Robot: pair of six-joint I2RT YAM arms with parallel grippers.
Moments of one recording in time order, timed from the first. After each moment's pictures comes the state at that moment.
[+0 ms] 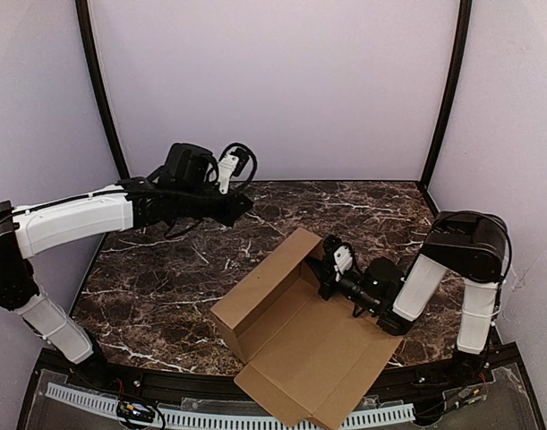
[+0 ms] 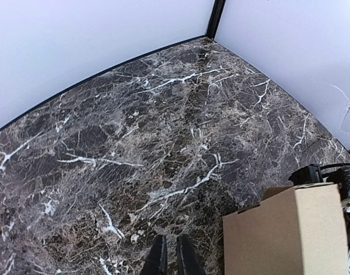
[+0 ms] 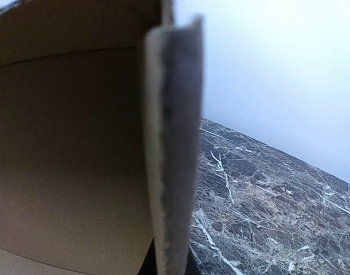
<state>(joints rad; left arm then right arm) -0.78 1.55 1.28 -0.28 0.03 -0.14 0.90 1.96 0.44 1.53 0.04 -0.08</state>
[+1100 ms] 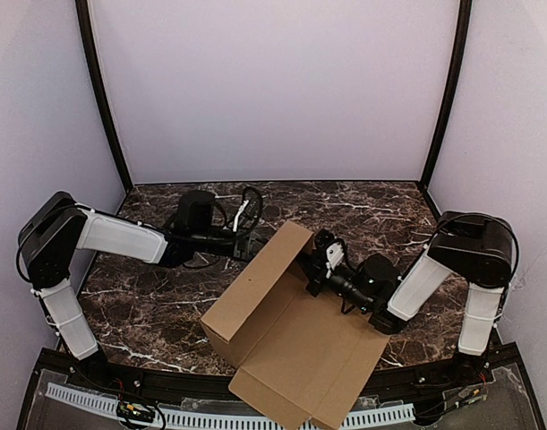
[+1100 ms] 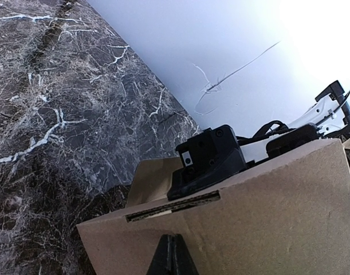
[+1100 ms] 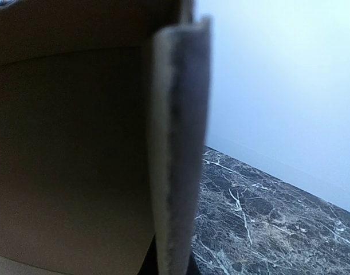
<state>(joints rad) -0.70 1.77 0.95 0.47 0.83 -0.61 0.97 1.90 0.51 1.52 0.04 -0.10</state>
